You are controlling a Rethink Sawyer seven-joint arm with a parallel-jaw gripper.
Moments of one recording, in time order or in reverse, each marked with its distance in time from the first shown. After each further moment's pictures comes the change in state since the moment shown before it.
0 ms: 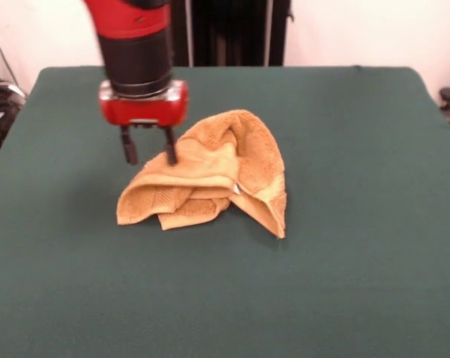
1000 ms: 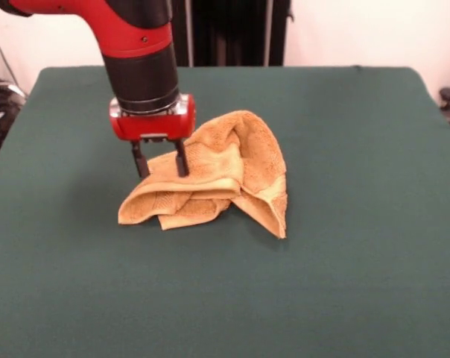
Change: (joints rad) arm -0.018 0.039 0.065 -0.016 -0.034 0.000 0.000
